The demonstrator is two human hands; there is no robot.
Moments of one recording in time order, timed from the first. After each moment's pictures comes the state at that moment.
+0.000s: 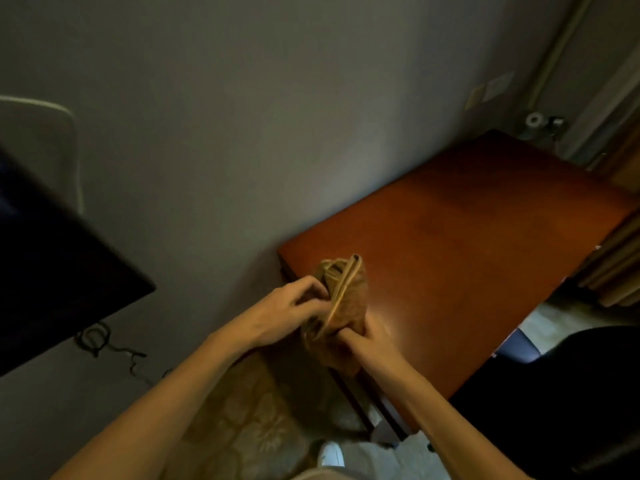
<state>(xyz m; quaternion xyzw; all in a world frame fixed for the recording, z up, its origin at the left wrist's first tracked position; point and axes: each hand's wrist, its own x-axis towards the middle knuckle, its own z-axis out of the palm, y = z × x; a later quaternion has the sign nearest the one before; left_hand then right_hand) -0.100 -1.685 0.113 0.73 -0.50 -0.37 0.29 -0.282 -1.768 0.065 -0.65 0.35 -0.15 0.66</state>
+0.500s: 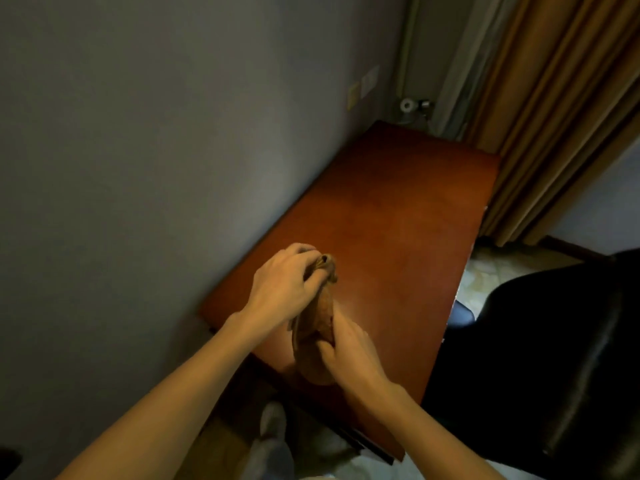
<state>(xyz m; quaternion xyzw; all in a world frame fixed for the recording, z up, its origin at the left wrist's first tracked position) -0.108 -1.884 0.121 0.68 -0.70 -0.11 0.20 -0.275 -1.847 0.065 -0.77 0.49 -0.18 0.36</state>
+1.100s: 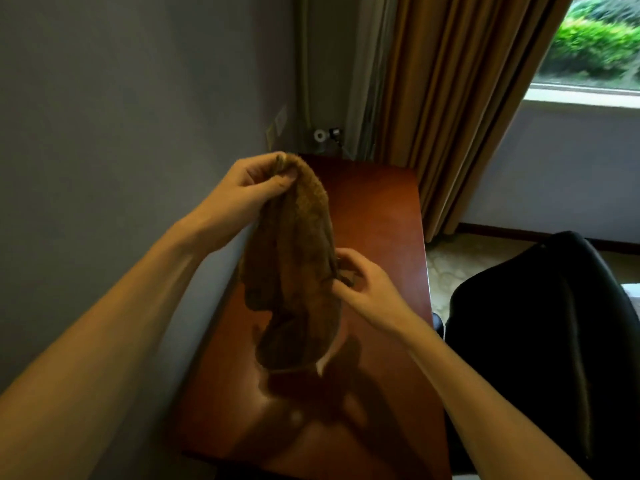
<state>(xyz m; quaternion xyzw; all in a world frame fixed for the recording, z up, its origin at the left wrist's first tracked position) -0.033 -2.069 0.265 0.30 -0.71 -0.49 0.41 -0.261 -2.010 0.124 -0.68 0.48 -0.39 0.40</state>
